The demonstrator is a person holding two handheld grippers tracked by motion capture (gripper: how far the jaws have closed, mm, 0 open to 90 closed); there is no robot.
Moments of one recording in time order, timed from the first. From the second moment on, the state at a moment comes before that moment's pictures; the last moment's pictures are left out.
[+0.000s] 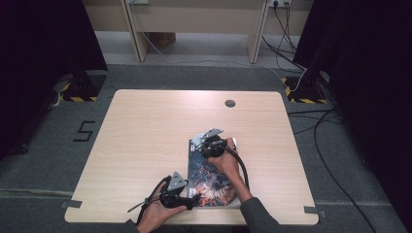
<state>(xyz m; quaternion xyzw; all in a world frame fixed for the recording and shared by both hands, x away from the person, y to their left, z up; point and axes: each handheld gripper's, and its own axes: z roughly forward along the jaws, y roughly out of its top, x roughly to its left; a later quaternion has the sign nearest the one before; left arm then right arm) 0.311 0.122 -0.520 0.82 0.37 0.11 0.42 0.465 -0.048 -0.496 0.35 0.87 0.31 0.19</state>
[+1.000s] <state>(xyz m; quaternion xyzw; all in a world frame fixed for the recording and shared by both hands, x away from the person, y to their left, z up) 0.310 0.122 -0.521 0.82 0.37 0.11 0.43 0.460 -0.031 -0.494 0.33 0.88 0.30 0.17</state>
